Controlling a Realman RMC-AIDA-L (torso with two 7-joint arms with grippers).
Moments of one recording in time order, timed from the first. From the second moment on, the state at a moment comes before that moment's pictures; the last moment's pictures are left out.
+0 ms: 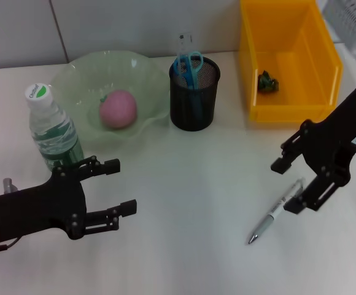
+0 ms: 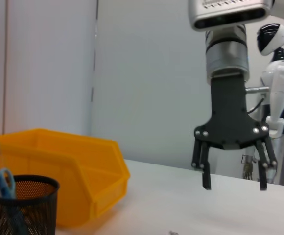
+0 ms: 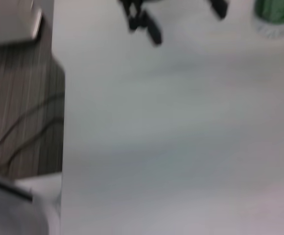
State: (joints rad) left arm -0.52 -2.07 0.44 0.42 2.13 1.75 -0.94; right arm 0.80 1.94 -1.09 -1.12 -2.38 -1.99 1.84
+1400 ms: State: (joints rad) left arm -0.52 -2.07 0.45 0.39 2.10 1.73 -0.96; right arm 0.91 2.08 -1.46 -1.06 -2.71 -1.81 1.64
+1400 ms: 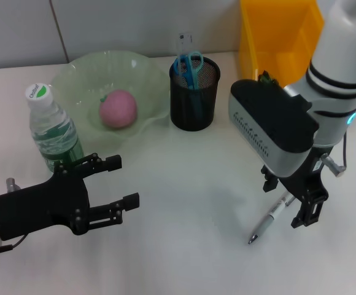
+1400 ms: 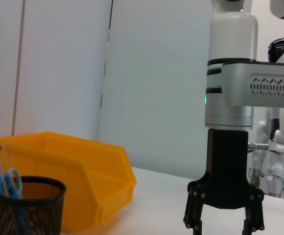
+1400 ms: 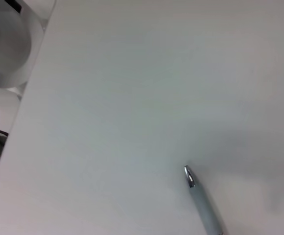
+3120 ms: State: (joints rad) left arm -0.53 -2.07 0.44 0.38 2.08 1.70 -0.95; right arm 0.91 2.09 -1.64 -0.95 -2.66 -1.63 1.58
